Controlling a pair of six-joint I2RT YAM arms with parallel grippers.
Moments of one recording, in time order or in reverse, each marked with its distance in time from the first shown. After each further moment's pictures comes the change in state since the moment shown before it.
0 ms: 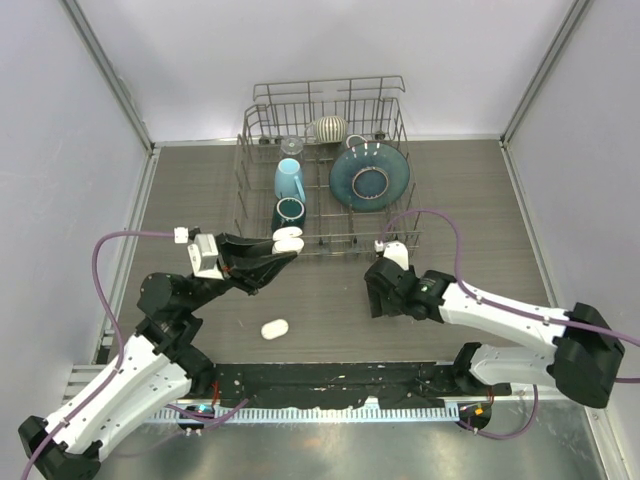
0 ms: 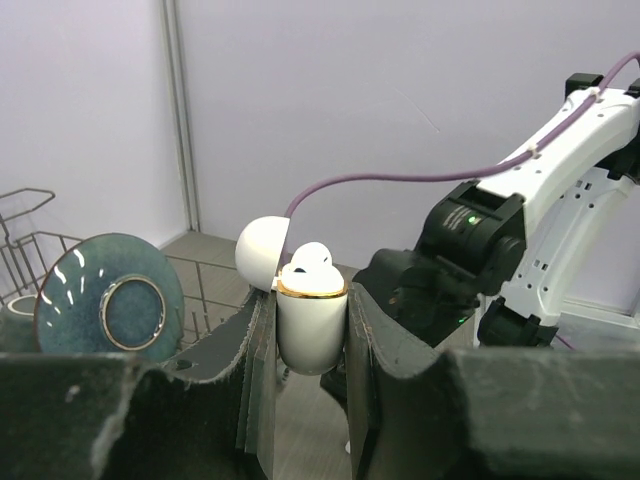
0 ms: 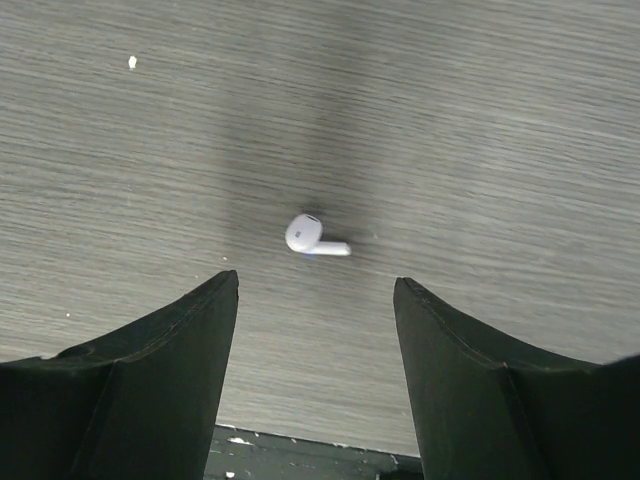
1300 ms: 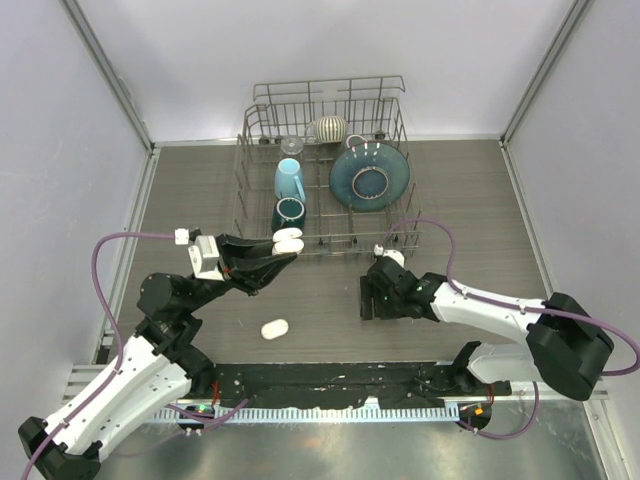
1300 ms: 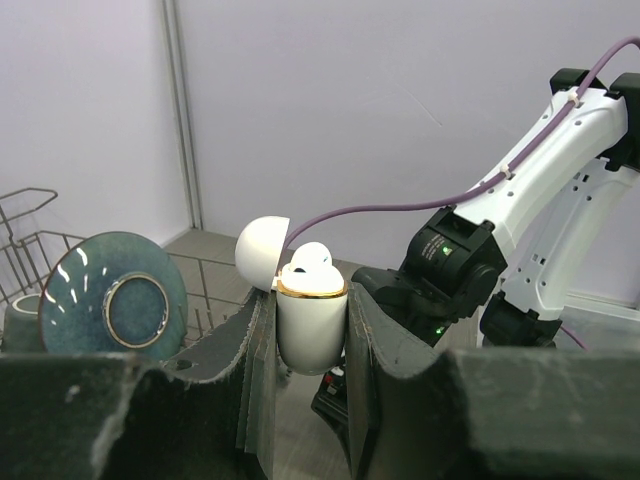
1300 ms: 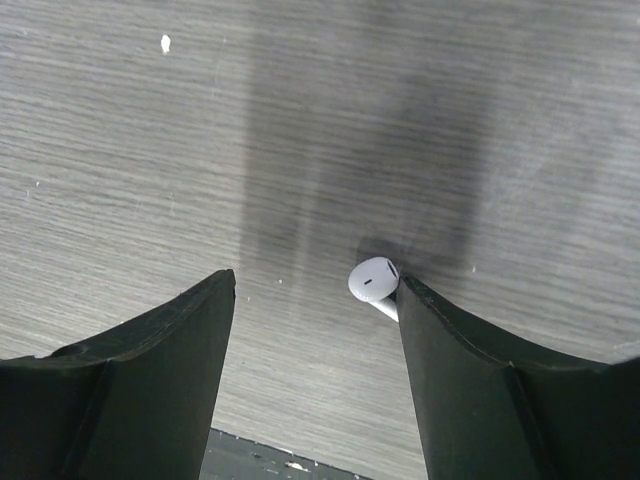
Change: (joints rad) left arm 0.000 -0.006 -0.001 -0.019 0.004 0.018; right arm -0.115 0.132 -0.111 0.287 -0.280 0.019
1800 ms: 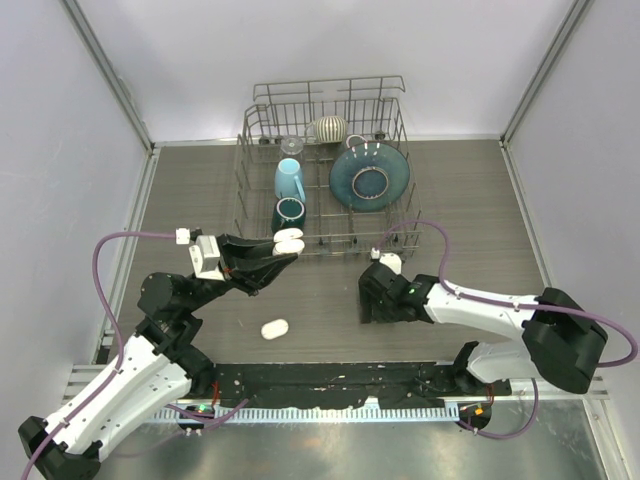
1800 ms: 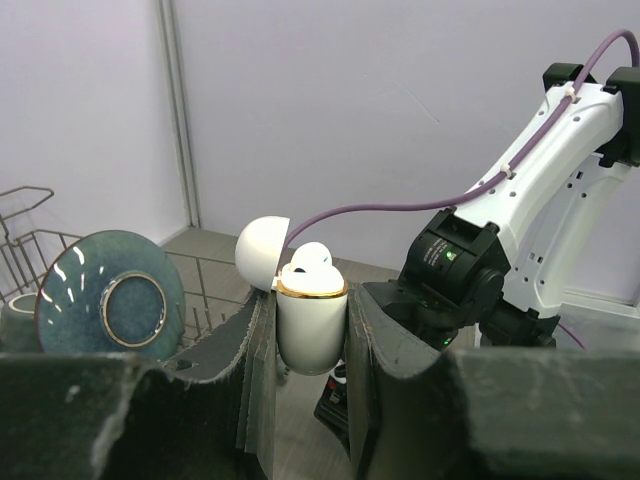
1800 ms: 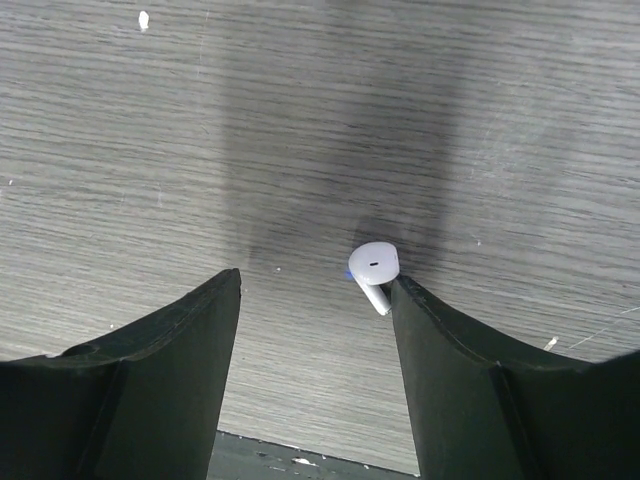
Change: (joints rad) left arm 0.000 0.006 0.000 0.000 0.007 0.000; right arm 0.076 0.019 0.021 -0.065 0.074 0.098
